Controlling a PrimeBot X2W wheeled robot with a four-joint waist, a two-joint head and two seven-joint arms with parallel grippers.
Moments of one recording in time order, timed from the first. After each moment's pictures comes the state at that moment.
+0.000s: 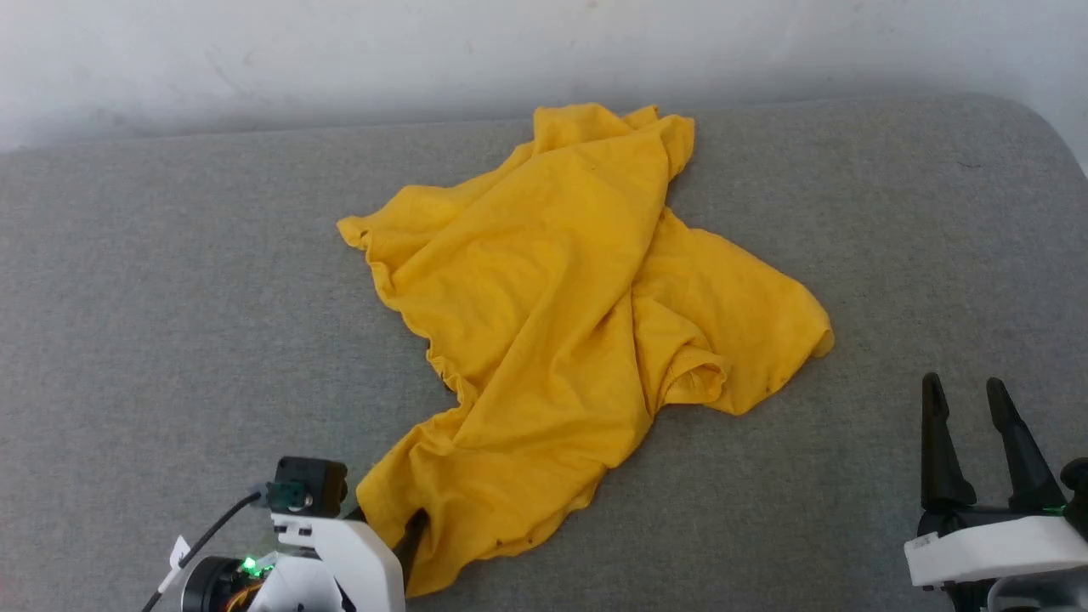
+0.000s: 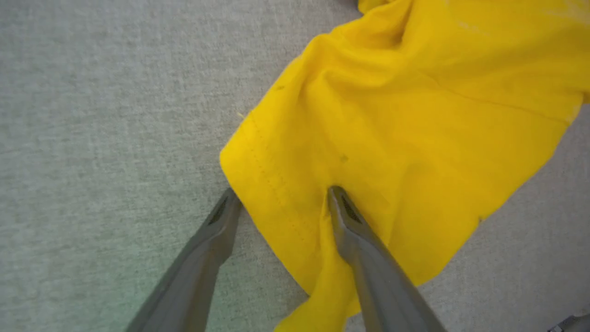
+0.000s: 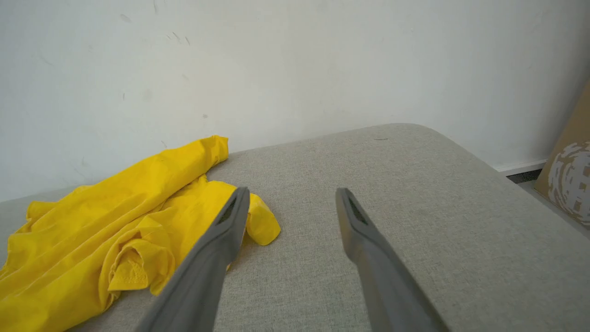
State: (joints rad) left arm 0.02 0.31 -0.30 0.02 -0.45 0.08 0.46; right arm 0.06 -0.05 -0.15 0.02 0.26 0.13 -0.22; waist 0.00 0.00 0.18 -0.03
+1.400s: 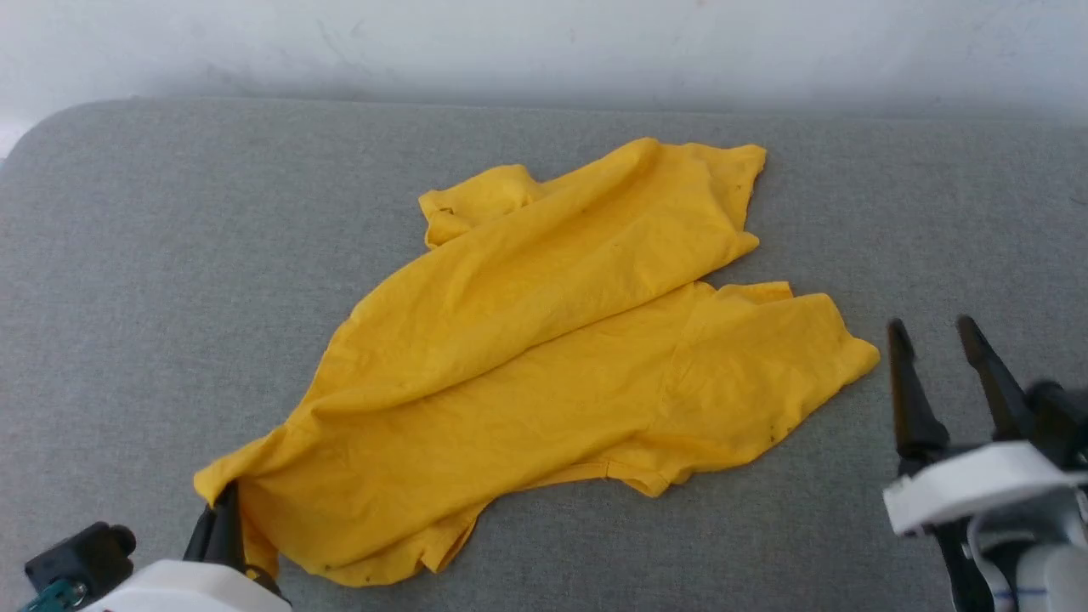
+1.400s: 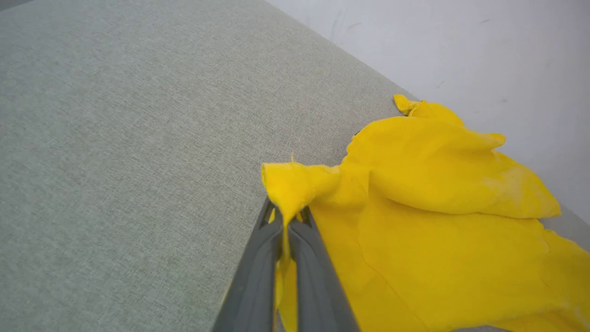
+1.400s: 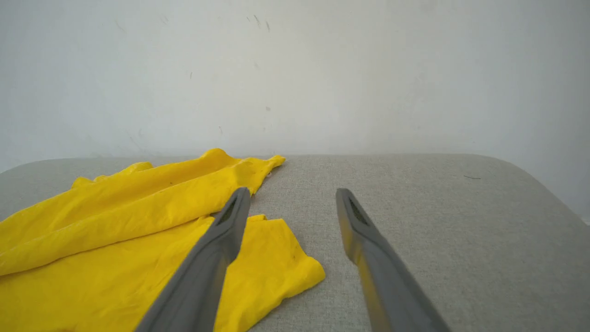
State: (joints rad) left arm 0.22 0.20 0.04 -0.19 -0.64 0.22 0.11; right arm -0.01 -0.05 -0.12 -0.06 0.16 0.13 -0.05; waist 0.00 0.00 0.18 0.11
